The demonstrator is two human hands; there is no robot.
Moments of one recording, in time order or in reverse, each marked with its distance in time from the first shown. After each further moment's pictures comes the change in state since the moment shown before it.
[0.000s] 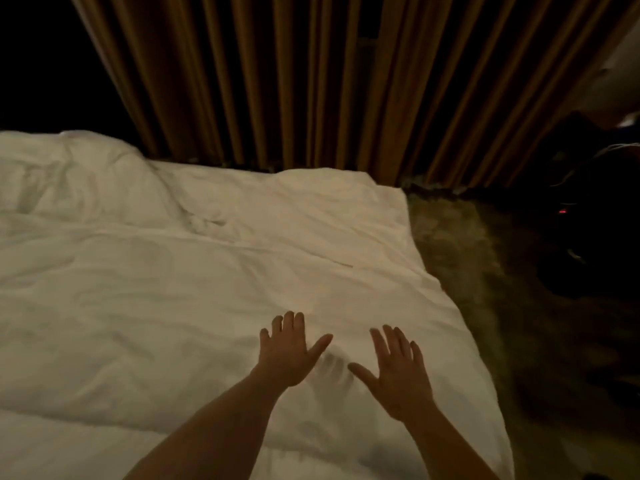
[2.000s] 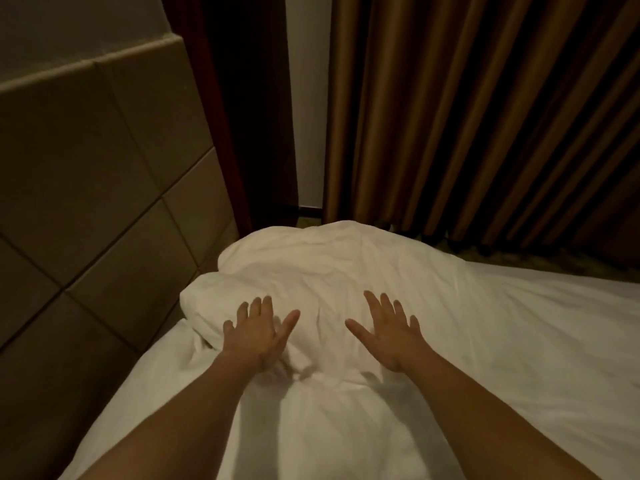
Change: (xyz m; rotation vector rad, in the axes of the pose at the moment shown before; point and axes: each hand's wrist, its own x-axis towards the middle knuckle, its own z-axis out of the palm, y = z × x) left_hand 0.331 -1.195 -0.371 -0.138 -0.029 -0.240; right_hand 0.536 -1.166 -0.072 0.213 -0.183 -0.102
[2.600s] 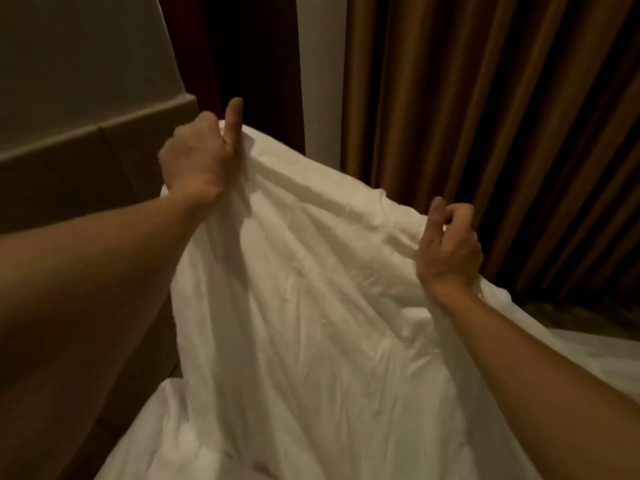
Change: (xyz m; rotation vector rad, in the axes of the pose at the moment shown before) left_hand 0.123 0.058 -0.323 -0.157 1.044 0.089; right_hand 0.110 -0.045 -0.199 0.563 1.251 -0.069
